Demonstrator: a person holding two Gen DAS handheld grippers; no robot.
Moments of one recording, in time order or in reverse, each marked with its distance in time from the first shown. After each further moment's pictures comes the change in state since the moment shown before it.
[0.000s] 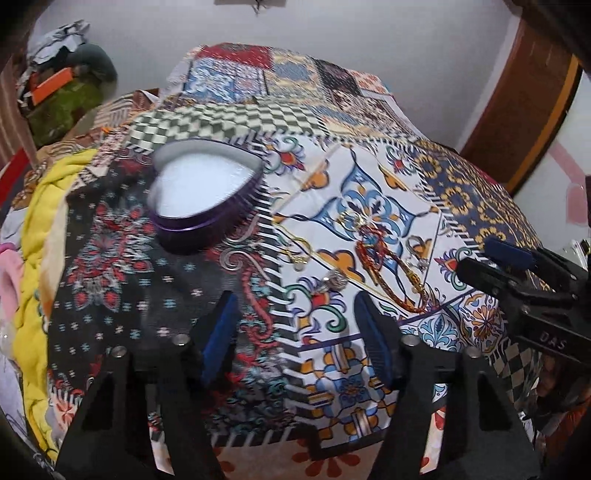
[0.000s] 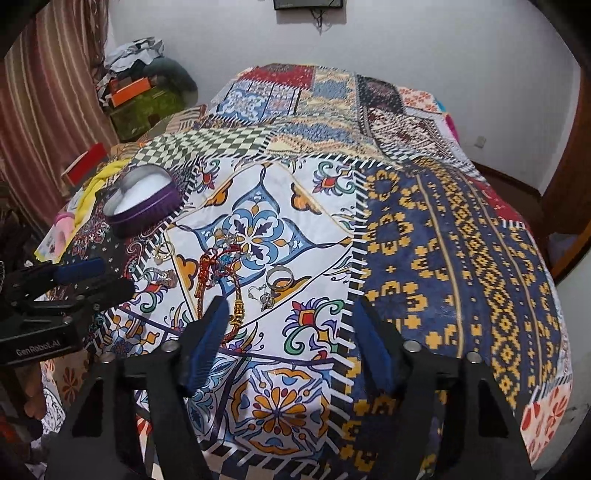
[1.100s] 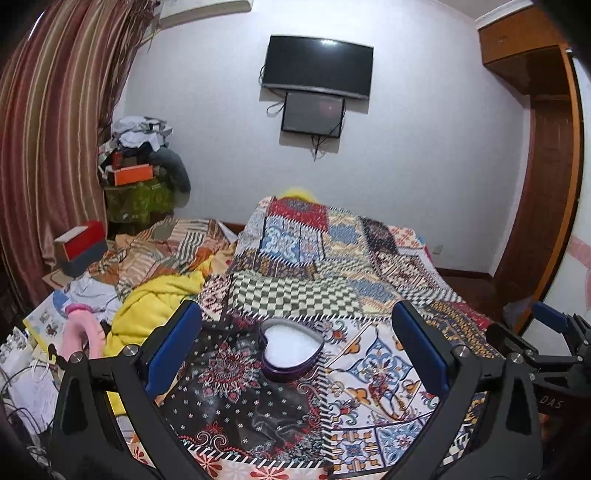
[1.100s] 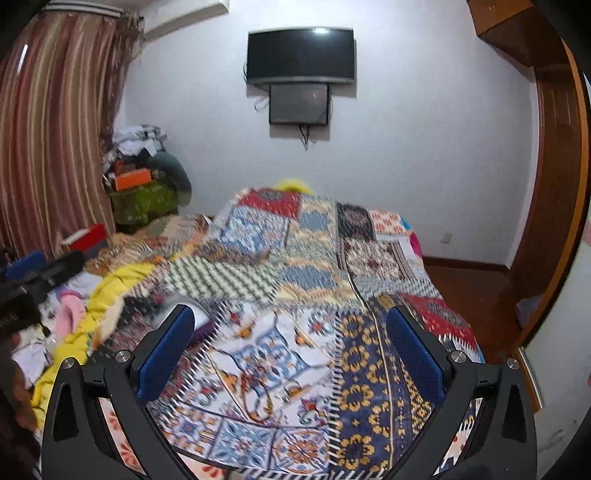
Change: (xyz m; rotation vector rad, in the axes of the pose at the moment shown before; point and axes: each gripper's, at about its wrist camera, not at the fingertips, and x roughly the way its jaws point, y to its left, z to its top) left arm -0.175 0.010 0.018 -0.114 -0.568 0.209; right arm -0.118 0.046 0.030 -0.025 -0.419 -0.138
